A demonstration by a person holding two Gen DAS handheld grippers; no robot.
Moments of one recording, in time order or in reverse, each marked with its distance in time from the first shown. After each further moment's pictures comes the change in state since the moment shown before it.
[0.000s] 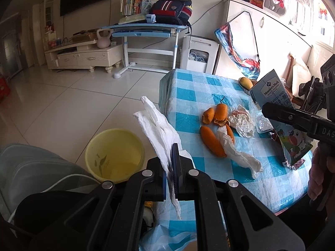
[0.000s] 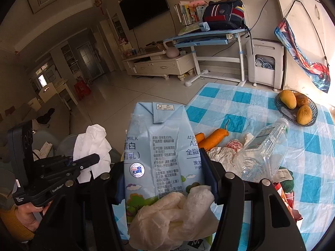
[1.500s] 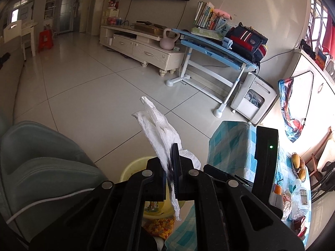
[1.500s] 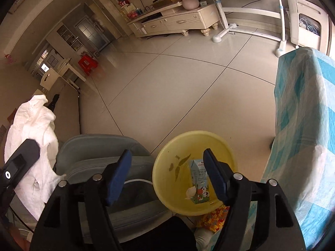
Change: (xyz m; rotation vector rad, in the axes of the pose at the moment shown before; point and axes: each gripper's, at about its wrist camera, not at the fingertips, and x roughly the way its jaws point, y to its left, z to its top) left arm 0.051 0.169 0.086 -0.399 -0.073 0.196; right arm 0.228 0.101 0.054 0.100 0.281 0.108
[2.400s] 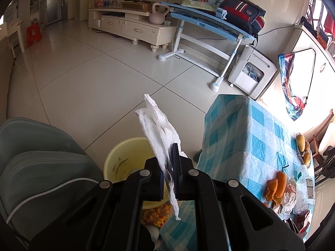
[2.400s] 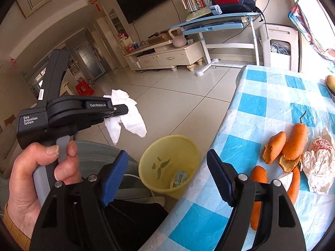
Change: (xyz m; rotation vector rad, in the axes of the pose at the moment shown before) left arm 0.058 -0.039 -0.013 0.054 0.172 -0.014; right arm -0.103 -0.019 -0.082 -0.042 -0.255 -0.087
